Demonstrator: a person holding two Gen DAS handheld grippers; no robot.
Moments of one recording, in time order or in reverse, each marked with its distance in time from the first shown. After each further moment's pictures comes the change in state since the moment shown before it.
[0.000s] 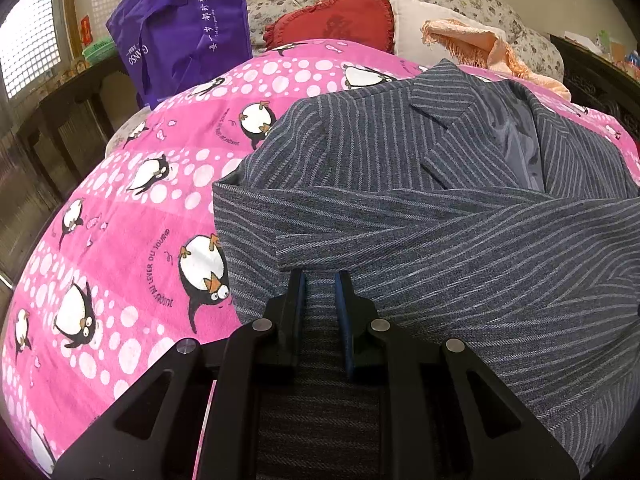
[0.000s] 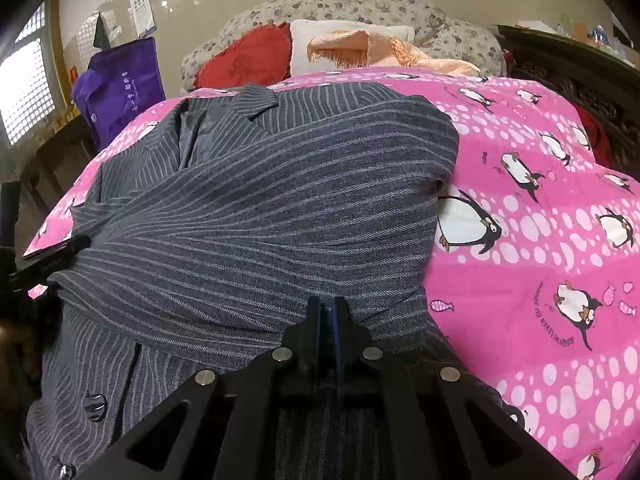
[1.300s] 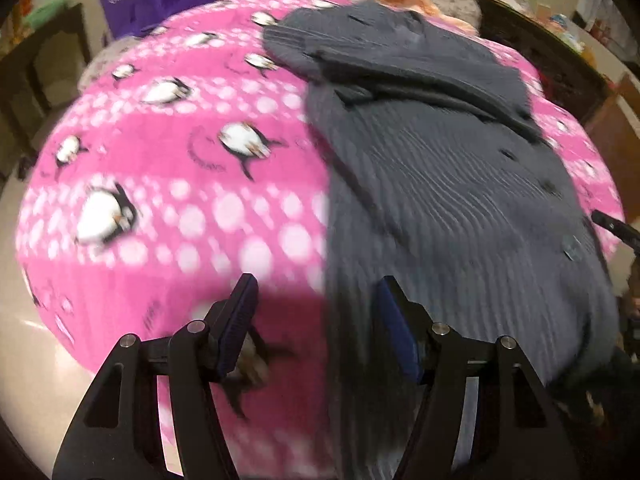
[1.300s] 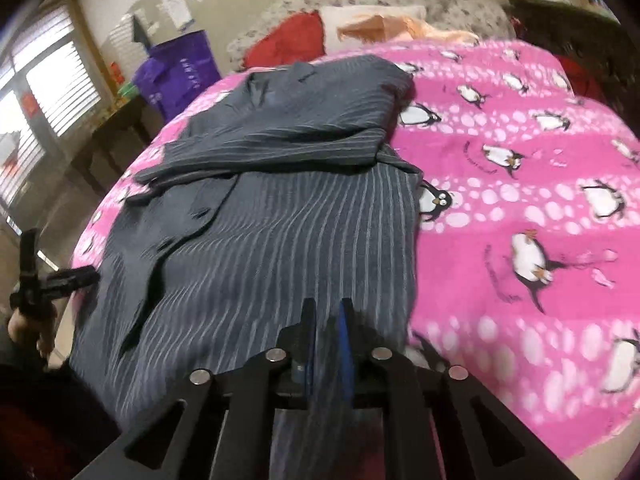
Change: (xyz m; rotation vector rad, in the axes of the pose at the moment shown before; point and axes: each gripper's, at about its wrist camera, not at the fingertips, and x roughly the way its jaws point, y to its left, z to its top) left arm -0.148 0.100 -0.154 0.119 0.230 -0.338; right arm -0.148 -0.029 -0.119 -0.003 0.090 0.206
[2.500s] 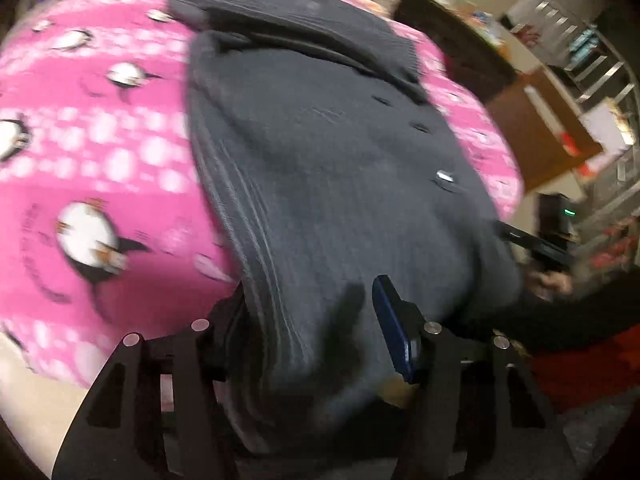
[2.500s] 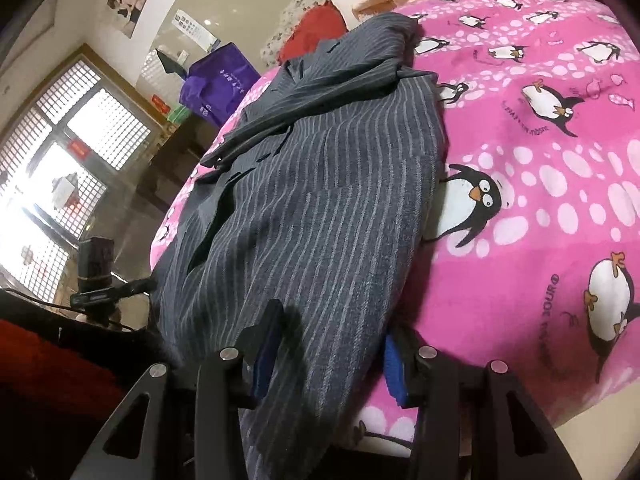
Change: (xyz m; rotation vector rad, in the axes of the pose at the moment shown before) left arm -0.012 -0.030 -0.038 0.022 0.092 -0.421; right arm -0.007 -0.015 -0.085 0.171 0.005 0.320
